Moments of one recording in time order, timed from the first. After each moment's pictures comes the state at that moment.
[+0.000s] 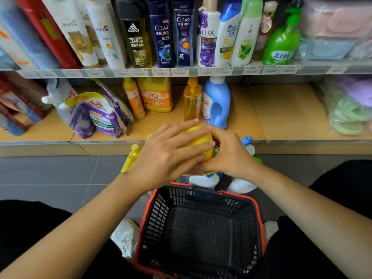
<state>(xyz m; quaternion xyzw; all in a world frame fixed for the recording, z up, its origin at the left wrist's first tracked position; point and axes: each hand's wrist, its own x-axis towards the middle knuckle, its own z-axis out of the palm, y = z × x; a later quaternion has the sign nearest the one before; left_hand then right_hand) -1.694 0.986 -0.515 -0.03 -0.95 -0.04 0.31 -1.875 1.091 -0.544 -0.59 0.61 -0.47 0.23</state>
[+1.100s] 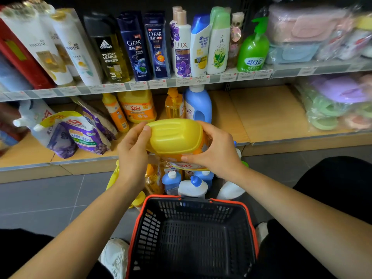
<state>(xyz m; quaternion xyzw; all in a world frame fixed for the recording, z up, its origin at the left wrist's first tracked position) -1.729 0.973 -0.532 0.40 -0.55 -0.60 0.43 -1.889 1.090 -0.539 -0.47 0.70 -0.51 0.15</state>
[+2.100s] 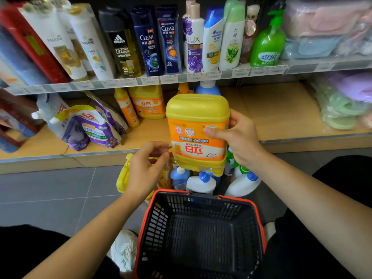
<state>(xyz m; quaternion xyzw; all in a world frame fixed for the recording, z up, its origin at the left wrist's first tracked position) -1.691 0.975 -0.578 0.35 -0.77 -0.42 0.34 -1.915 1.084 -0.537 -0.32 0.59 -0.67 0.31</state>
